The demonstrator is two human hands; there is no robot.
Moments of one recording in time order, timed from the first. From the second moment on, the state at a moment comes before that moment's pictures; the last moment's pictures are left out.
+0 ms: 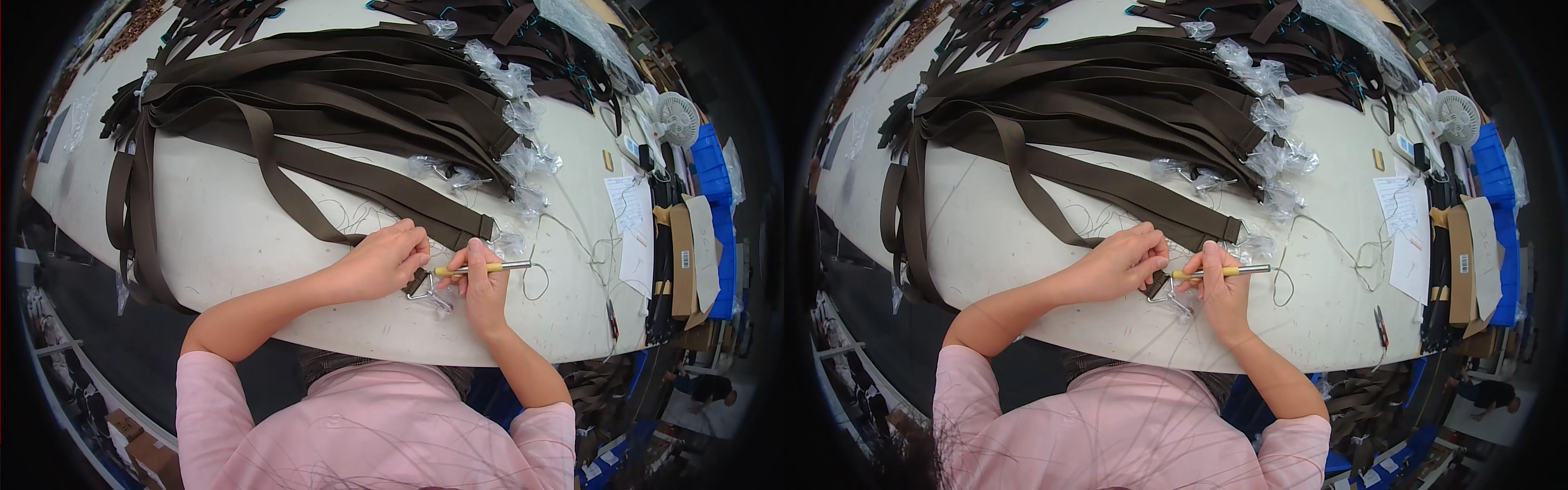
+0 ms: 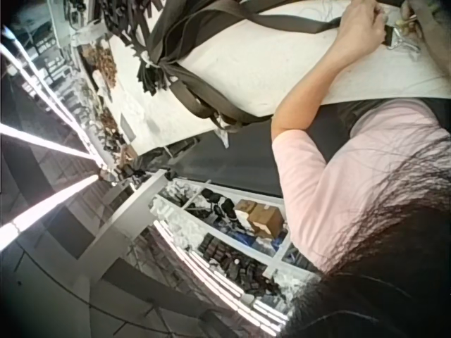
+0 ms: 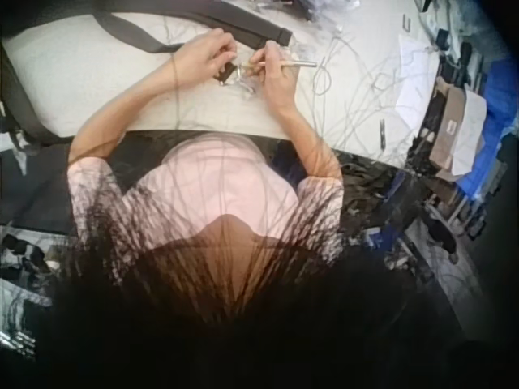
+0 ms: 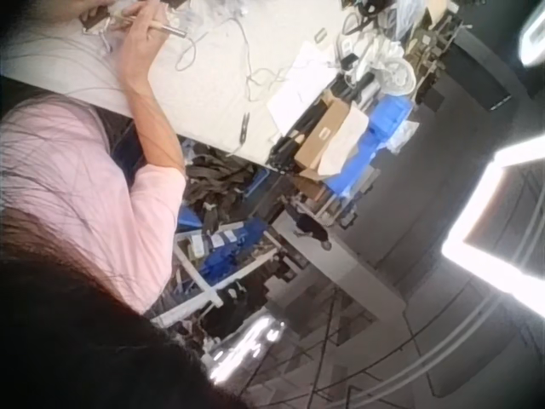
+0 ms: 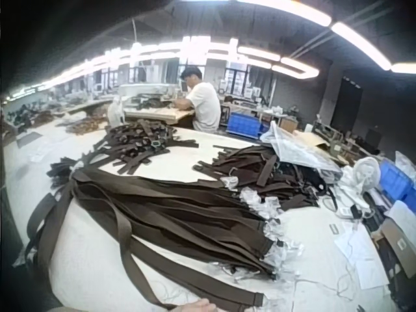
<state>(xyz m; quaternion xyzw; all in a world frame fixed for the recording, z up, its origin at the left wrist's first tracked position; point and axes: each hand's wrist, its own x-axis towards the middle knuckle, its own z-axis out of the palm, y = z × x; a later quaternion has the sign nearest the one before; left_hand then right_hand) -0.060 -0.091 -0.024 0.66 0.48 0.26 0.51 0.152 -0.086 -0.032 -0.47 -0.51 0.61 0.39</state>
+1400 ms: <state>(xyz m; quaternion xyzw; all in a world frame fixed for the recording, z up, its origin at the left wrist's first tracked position) -0.079 -0.124 -0.027 0.83 0.46 0.27 0.14 0.149 -0.078 -0.023 -0.39 -0.62 0.51 0.45</state>
